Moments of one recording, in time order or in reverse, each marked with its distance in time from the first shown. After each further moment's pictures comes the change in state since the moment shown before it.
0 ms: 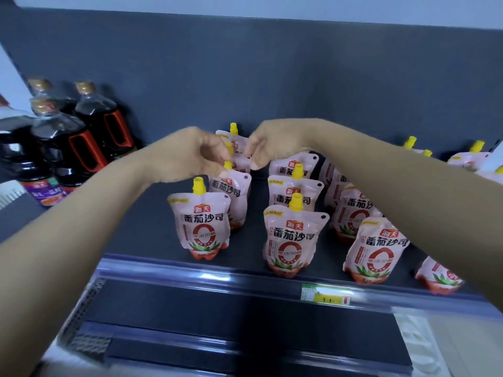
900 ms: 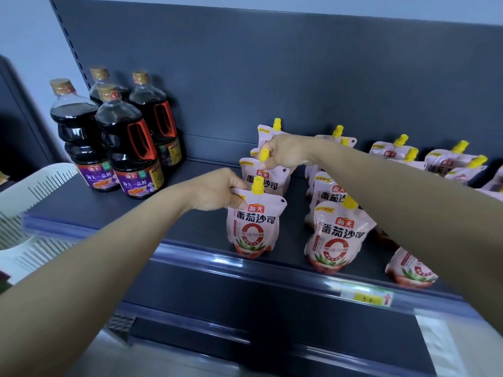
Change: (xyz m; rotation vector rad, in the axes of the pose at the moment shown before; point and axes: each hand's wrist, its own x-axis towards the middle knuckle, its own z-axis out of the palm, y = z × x) left_hand -0.030 -0.068 0.019 -0.068 -0.216 -0.111; right_hand 0.079 -0.024 0.053 0.199 0.021 0.004
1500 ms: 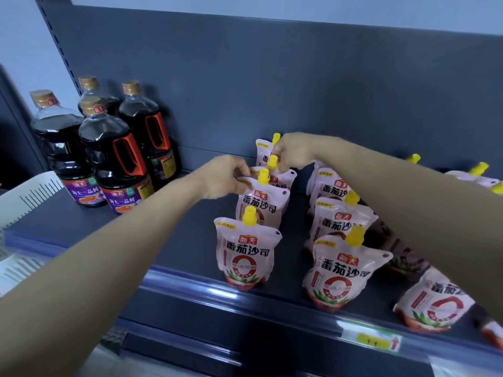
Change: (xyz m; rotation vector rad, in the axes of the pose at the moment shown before) left_hand 0.073 0.000 -0.030 0.128 0.274 -0.044; right_hand 0.030 0.017 -0.049 -0.386 -0.020 0.081
